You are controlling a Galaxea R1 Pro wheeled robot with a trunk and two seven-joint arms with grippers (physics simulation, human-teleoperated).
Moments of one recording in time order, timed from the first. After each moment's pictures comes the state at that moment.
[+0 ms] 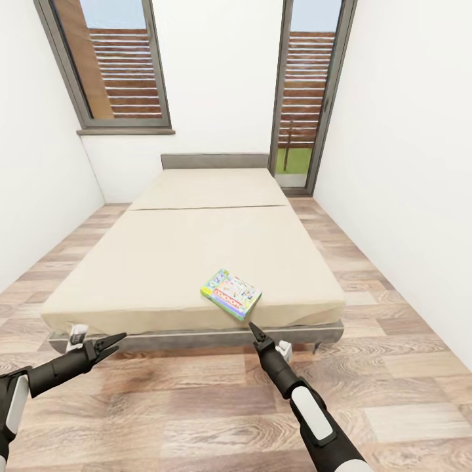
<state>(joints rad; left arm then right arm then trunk) -0.48 0.26 0.60 -0.97 0.08 0.87 -1.18 -0.46 0.16 0.06 -0.74 -1.10 0.19 0.49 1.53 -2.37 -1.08</state>
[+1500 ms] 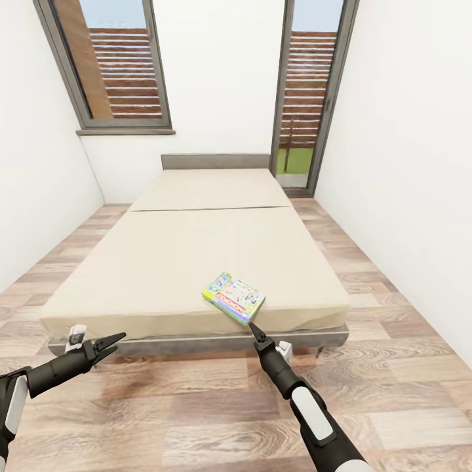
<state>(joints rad) -0.48 0.26 0.60 -0.97 0.08 0.87 -1.18 -0.46 0.16 0.06 -0.74 -1.11 0.19 0.49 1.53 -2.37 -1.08</state>
